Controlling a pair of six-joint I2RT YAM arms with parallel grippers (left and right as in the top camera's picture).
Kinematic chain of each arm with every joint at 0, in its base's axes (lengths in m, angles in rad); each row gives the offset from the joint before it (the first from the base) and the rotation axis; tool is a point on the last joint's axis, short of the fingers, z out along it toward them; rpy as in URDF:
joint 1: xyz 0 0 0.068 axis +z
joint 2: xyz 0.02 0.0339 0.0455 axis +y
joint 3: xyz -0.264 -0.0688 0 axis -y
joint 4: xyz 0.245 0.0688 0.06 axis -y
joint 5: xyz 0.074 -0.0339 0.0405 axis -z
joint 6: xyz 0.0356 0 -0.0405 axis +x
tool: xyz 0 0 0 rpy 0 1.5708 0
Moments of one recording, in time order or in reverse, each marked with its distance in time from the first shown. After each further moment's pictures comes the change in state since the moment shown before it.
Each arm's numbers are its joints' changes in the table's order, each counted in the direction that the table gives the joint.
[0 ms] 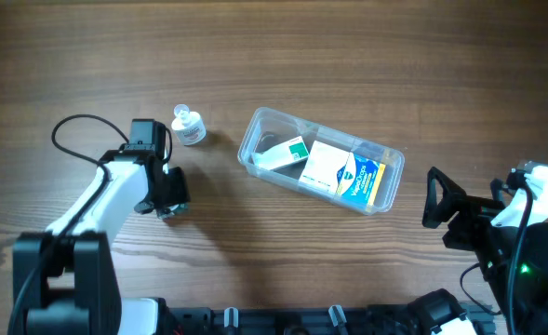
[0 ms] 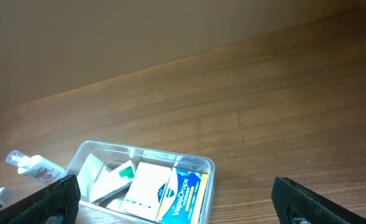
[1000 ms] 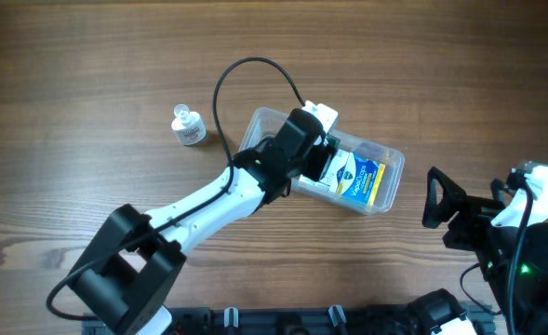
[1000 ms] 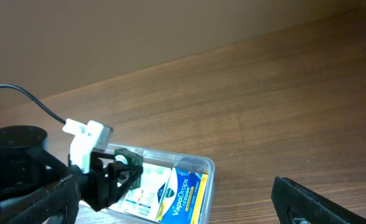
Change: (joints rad) left arm -0.735 0.167 0.234 0.672 0.050 0.090; right arm 0.000 0.000 0.000 0.000 0.000 0.000
